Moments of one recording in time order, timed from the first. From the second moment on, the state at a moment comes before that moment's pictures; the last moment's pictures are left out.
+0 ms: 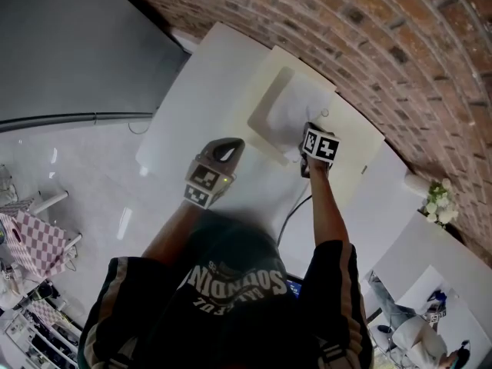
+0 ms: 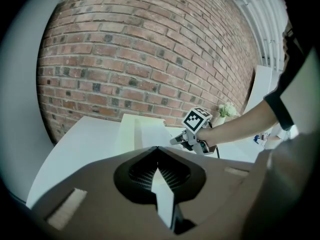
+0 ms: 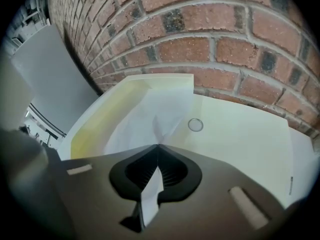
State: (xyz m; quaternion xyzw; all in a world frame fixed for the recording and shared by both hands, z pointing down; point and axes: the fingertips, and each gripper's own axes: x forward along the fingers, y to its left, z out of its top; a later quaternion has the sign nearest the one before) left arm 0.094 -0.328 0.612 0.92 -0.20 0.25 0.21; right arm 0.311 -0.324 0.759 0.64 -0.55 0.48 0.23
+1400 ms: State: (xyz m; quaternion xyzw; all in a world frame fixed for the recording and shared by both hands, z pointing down) left arm 0.092 -0.300 0.573 0.94 -0.18 0.21 0.17; right arm 0.358 -0.227 0.710 0.72 -0.49 0.45 0.21
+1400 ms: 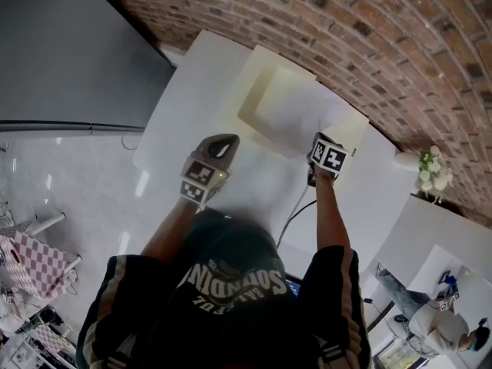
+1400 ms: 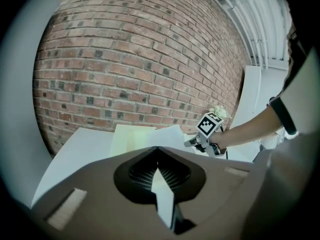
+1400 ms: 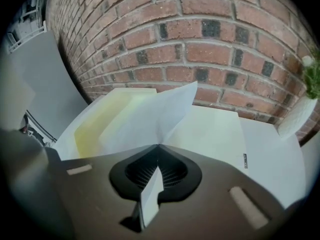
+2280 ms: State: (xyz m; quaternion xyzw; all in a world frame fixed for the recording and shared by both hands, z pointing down) left arm 0.092 -0.289 0.533 0.96 -0.17 0.18 0.14; right arm 0.362 -0.174 0.593 0.79 -0.49 0.32 0.18
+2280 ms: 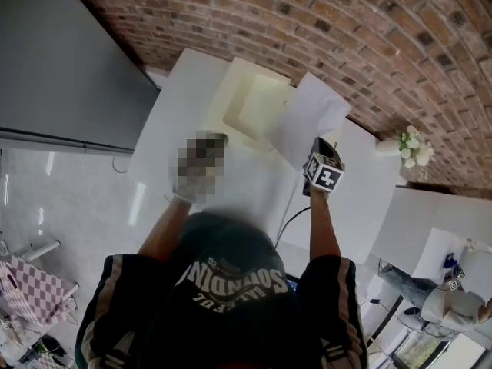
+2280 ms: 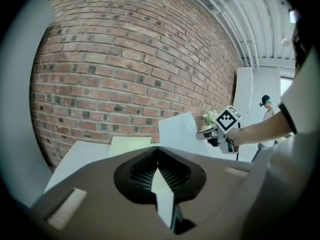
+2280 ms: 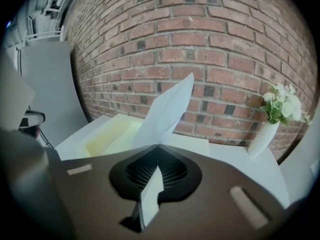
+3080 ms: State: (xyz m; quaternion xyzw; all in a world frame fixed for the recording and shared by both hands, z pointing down) left arm 0.095 -0.292 0.505 0.97 -0.17 0.15 0.11; right arm 0.288 -0.187 0.506 0.76 -0.58 0.26 0.11
